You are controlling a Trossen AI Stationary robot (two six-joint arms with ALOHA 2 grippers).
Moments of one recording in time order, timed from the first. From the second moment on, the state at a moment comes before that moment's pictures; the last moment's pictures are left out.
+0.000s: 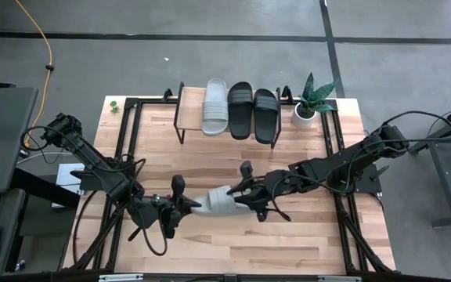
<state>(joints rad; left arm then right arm) -0.59 1.31 0.92 -0.17 -0.70 0.33 0.37 1.51 1.17 -0.07 0.21 -0.55</state>
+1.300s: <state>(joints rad) -0.60 1.31 0.92 -0.37 -1.06 0.19 0.37 1.37 1.17 -0.39 0.69 -0.20</state>
